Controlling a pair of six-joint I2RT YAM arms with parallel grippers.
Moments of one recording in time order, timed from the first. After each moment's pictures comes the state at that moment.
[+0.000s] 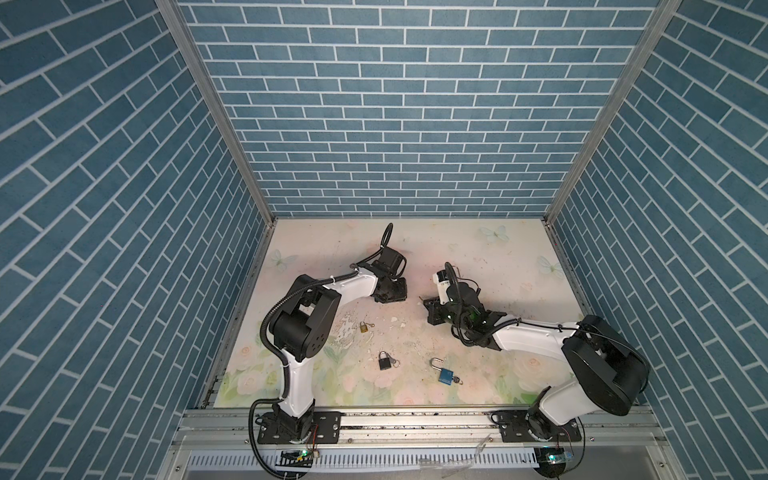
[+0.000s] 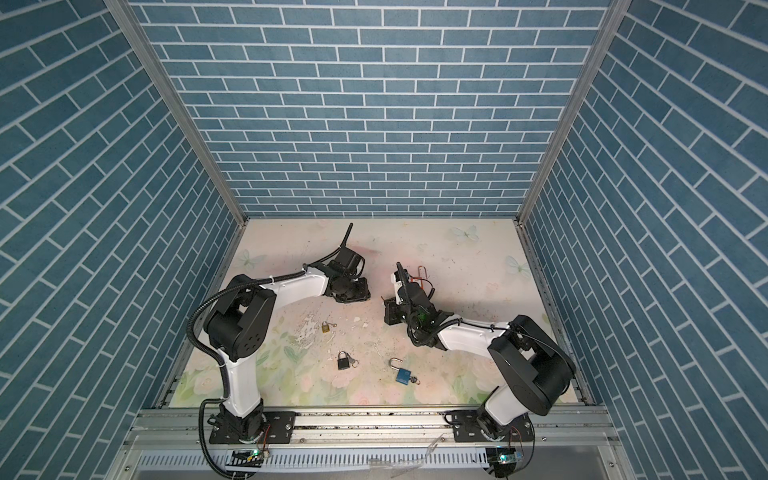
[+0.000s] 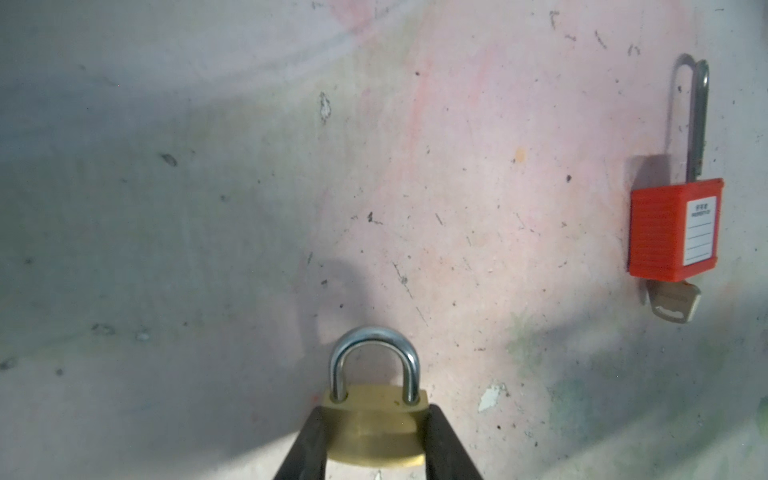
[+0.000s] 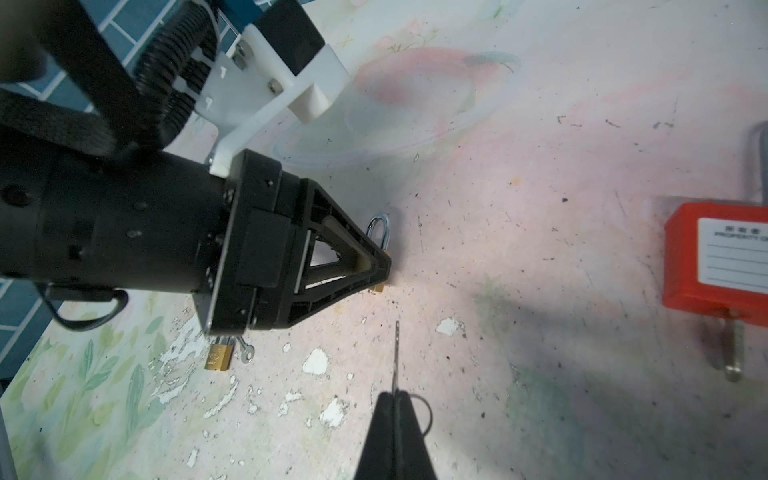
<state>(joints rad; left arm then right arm) -0.56 1.96 1.27 -0.41 0.18 -0.59 0.79 1.53 0.67 0.28 -0.03 0.50</state>
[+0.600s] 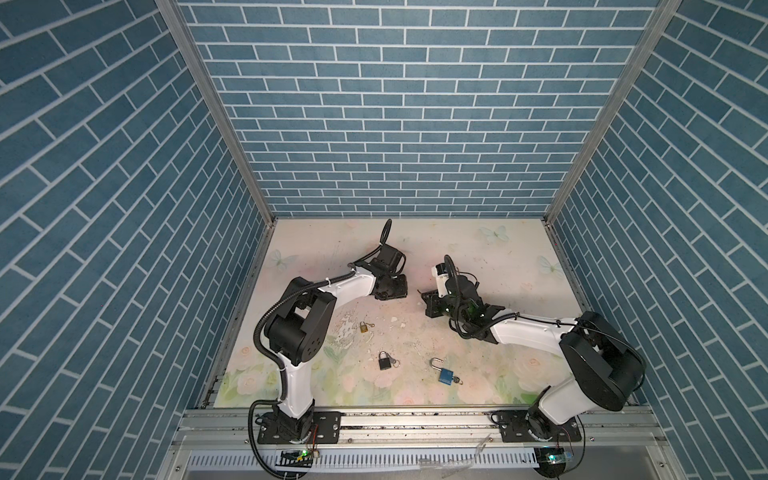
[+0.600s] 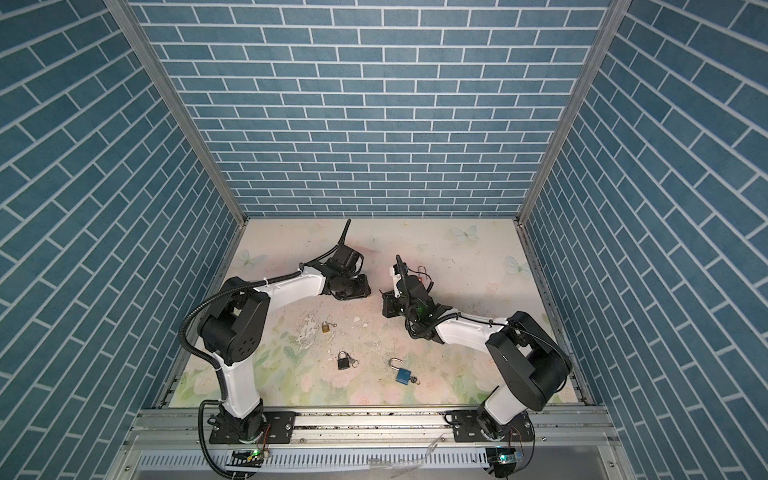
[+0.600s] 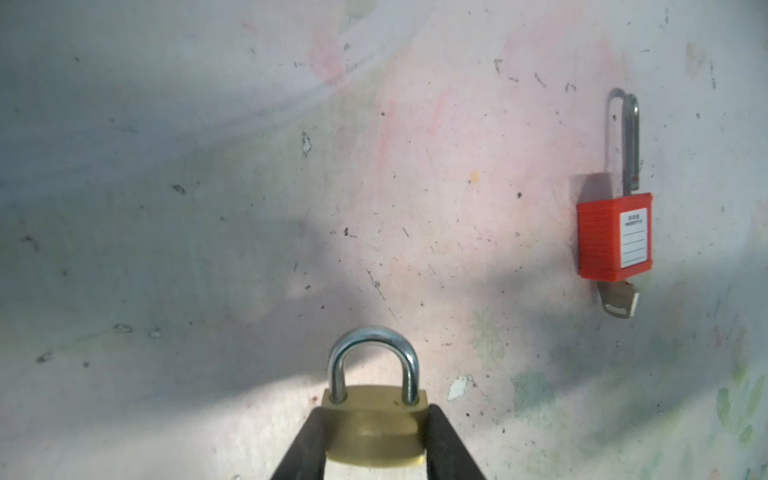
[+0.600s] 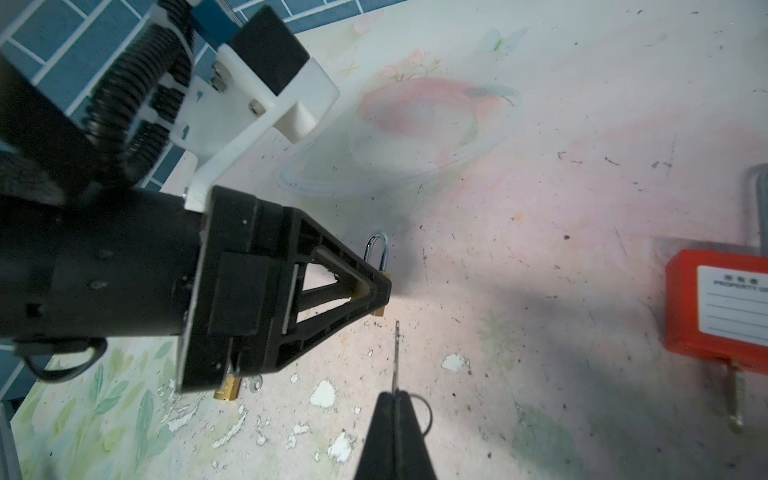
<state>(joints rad) -0.56 1.91 1.27 -0.40 0.18 -0.59 0.77 1.56 0.74 0.26 -0.04 0.50</state>
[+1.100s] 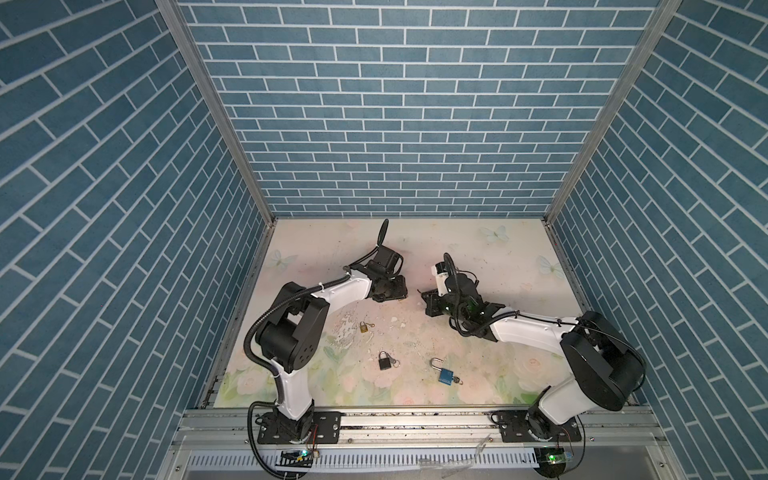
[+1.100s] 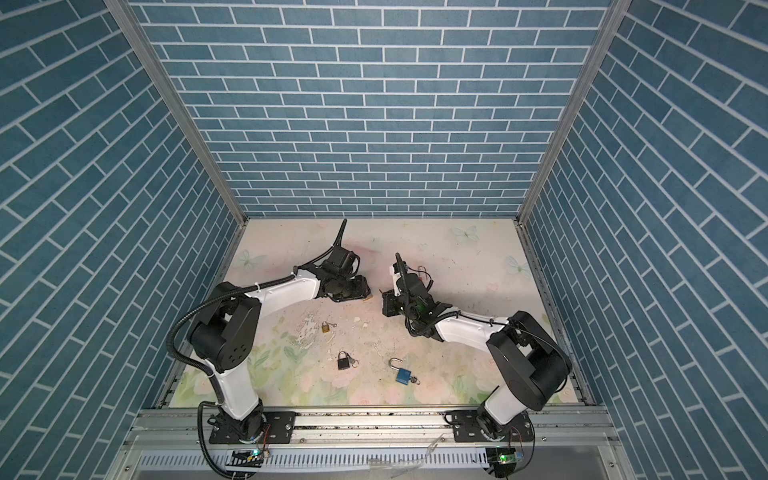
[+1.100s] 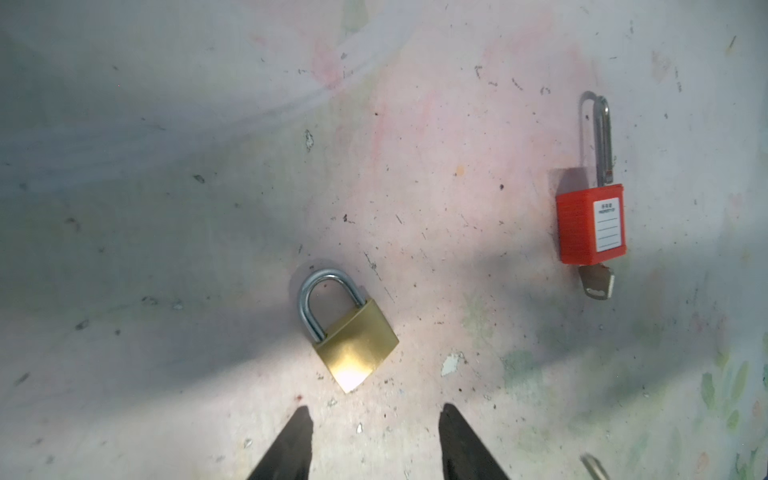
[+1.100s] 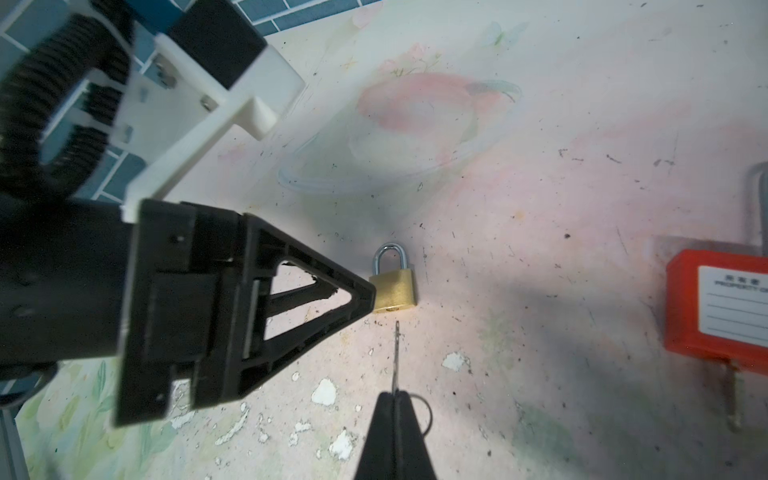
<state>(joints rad) -0.56 1.81 1.19 -0.37 0.16 -0.58 0.76 1.56 0.77 0.22 -0.06 0.50</state>
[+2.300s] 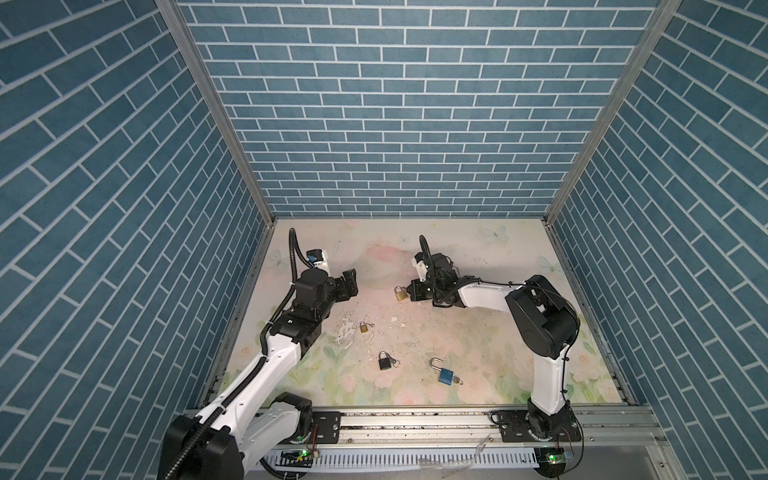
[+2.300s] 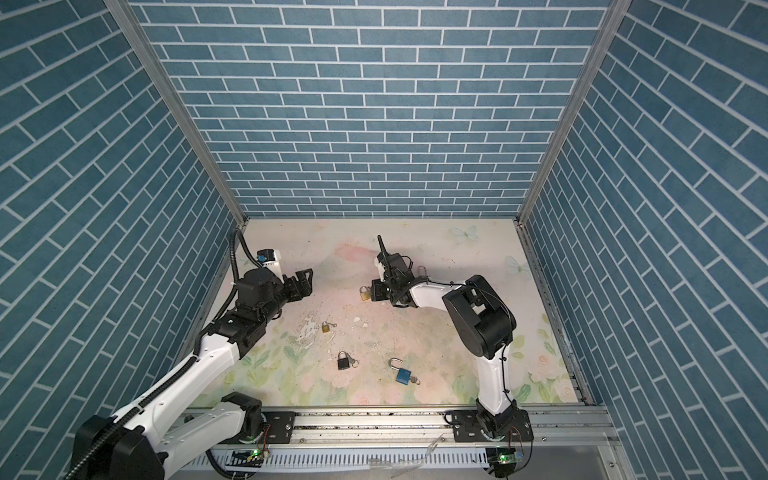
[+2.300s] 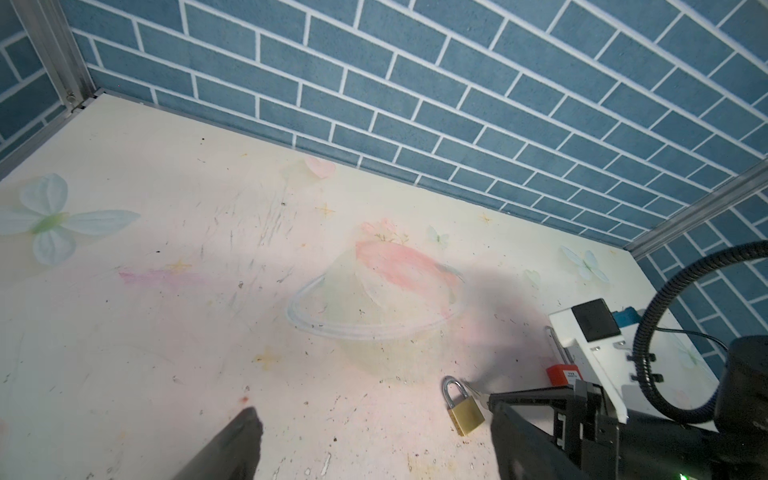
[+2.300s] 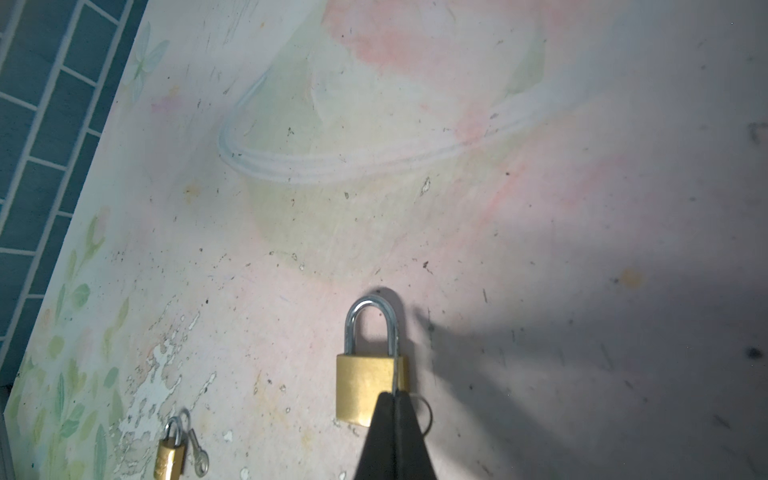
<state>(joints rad) -0.32 1.01 0.64 -0.05 -0.09 -0.45 0.69 1.98 1.17 0.03 -0.26 0.44</state>
